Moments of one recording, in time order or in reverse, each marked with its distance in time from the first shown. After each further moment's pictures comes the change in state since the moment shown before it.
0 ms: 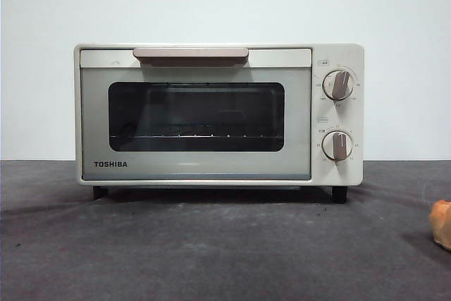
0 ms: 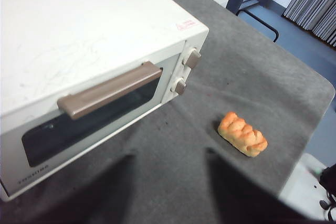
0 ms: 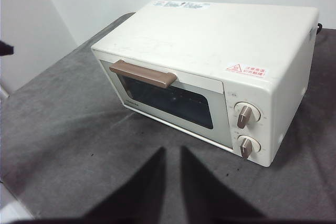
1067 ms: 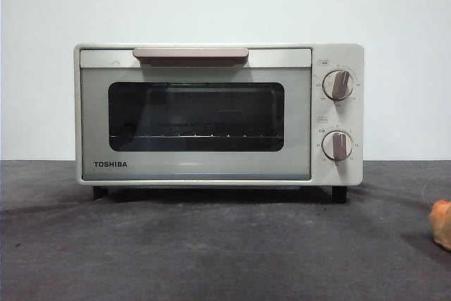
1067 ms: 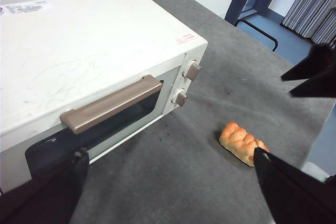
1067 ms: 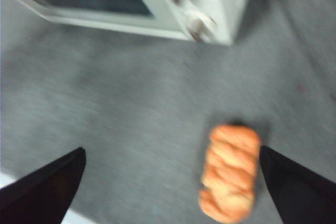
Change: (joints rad) left arm 0.000 0.000 0.000 0.039 0.000 -0.005; right arm 0.017 0.289 0.002 -0.242 0.192 0.045
